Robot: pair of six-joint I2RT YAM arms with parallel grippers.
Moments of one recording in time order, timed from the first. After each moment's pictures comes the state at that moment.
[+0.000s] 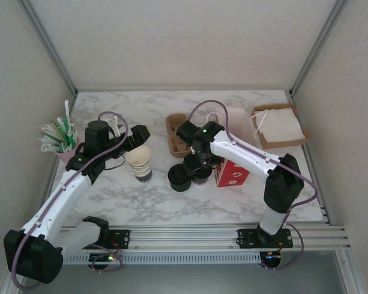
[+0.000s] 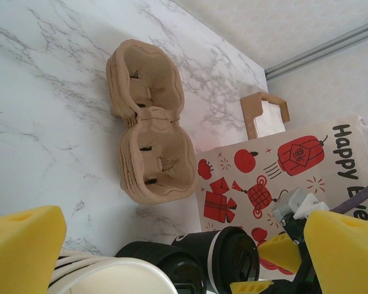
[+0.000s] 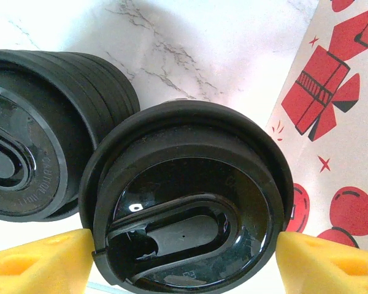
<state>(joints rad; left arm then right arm) -0.21 1.02 0.84 -0.31 0.39 -0.75 0.86 1.75 1.53 -1.26 0.08 0.40</state>
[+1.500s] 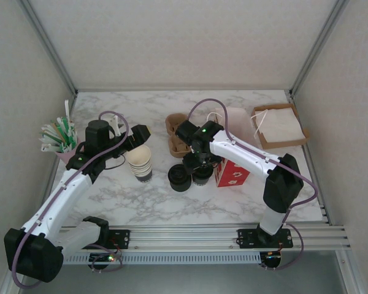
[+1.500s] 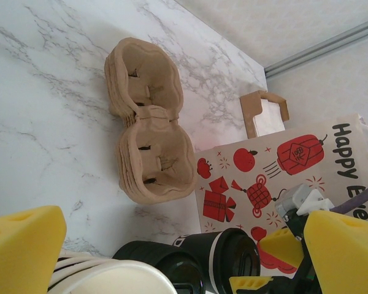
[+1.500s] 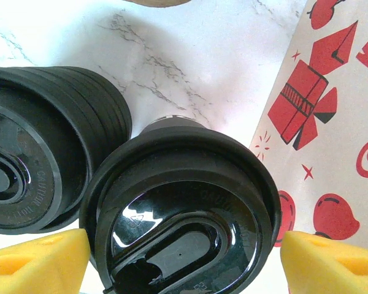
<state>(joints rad) -0.21 1.03 0.84 -0.31 0.39 -0.75 0.87 1.75 1.55 -1.26 0.13 0.40</state>
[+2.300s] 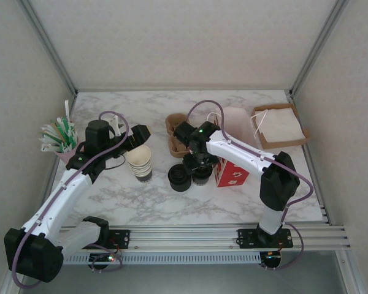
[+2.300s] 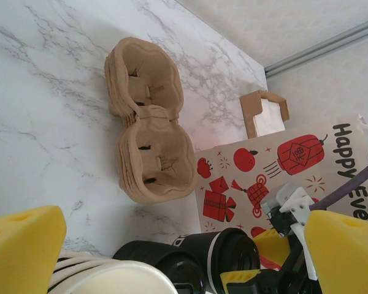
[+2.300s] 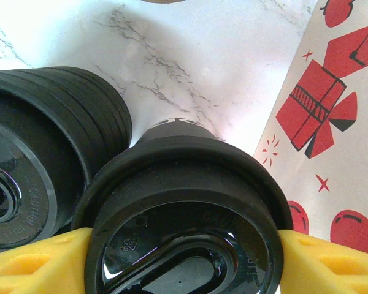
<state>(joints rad) -0.21 1.03 0.84 -0.31 0.39 -0.75 0.87 1.79 1.55 -1.24 0.13 0.40</state>
